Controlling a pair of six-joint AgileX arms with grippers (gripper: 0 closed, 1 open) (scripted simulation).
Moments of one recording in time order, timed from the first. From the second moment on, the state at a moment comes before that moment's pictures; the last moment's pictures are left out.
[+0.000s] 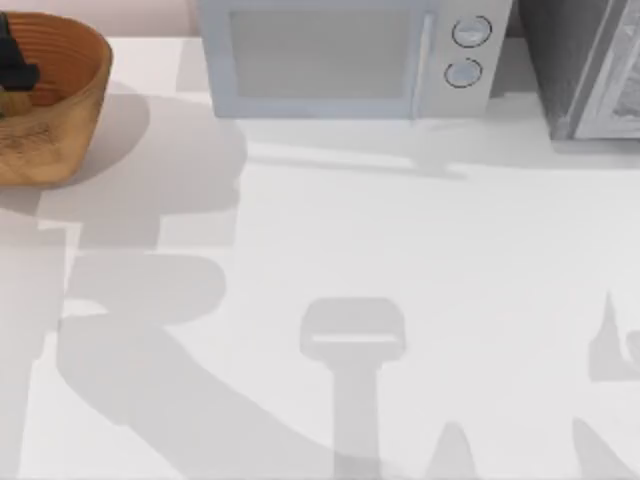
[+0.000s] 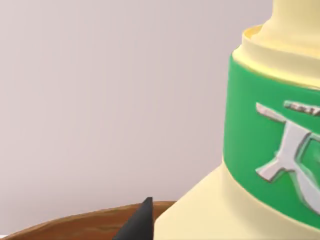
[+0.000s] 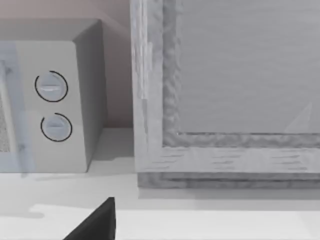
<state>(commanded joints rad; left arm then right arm) 0.16 2.12 0.99 1.12 0.20 0.01 0.00 0.00 0.00 0.00 0.00 0.00</state>
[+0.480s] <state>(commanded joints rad) 0.16 2.12 0.99 1.12 0.20 0.01 0.00 0.00 0.00 0.00 0.00 0.00</state>
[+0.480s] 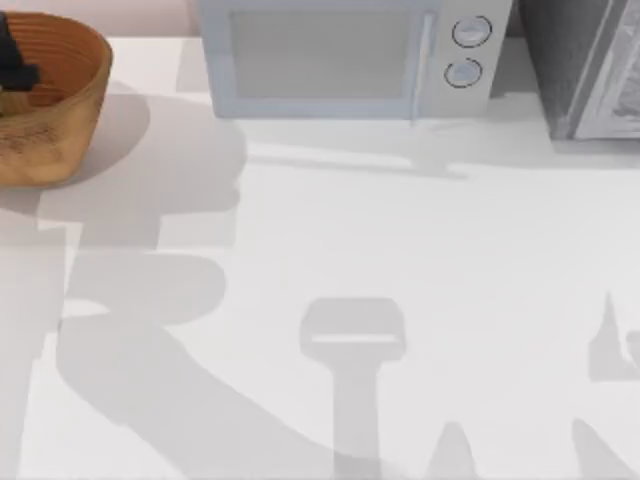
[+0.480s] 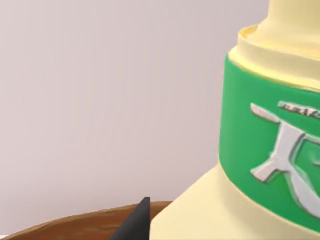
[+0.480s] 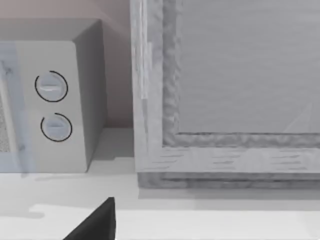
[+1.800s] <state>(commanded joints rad) 0.17 1.81 1.22 0.60 0.20 0.02 0.00 0.00 0.00 0.00 0.00 0.00</state>
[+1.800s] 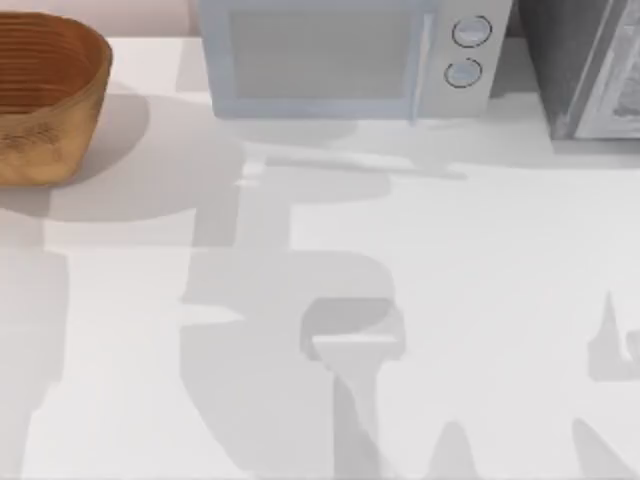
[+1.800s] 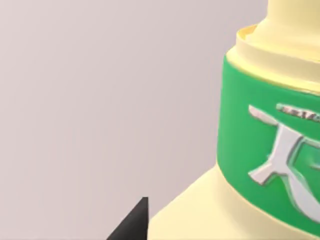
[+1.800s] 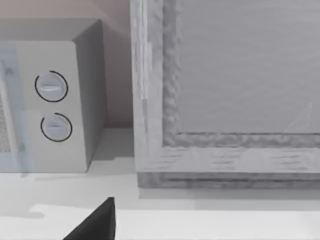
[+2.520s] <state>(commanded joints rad) 0.16 1.67 1.15 0.50 0.18 0.01 0.00 0.00 0.00 0.00 0.00 0.00</state>
